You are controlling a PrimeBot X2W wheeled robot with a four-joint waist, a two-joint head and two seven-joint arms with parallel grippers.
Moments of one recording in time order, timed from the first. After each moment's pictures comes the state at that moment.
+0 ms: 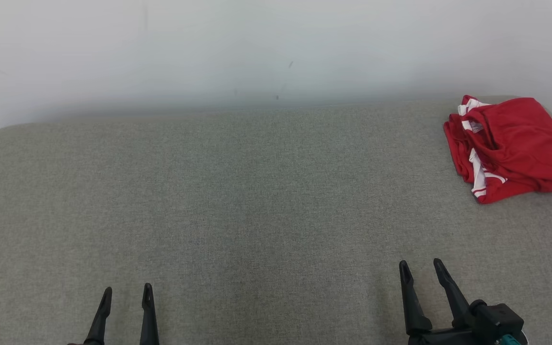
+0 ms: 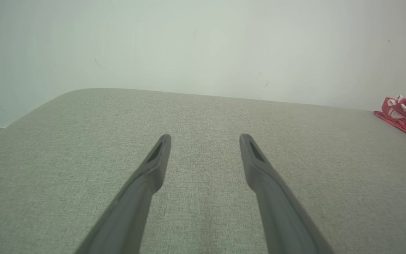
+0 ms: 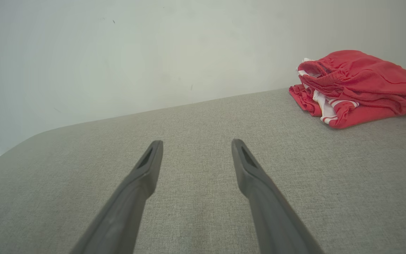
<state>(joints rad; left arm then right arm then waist) 0.06 0.05 -0.02 0.14 -0.18 -0.05 -0.26 0.01 -0.05 0.04 0.21 0.20 0.13 -0.26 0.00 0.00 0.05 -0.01</state>
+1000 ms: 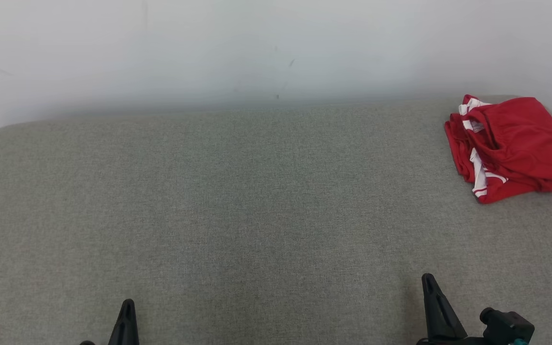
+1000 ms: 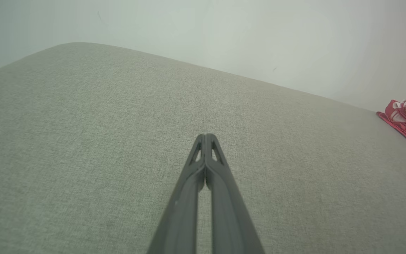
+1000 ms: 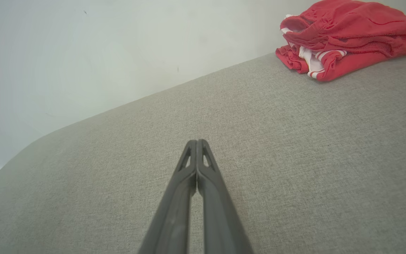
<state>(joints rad) 0.06 0.05 -0.02 0.21 -0.33 -0.05 -0.22 0.02 -0.05 0.03 0.26 0.36 0.13 -0.22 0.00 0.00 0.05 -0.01</state>
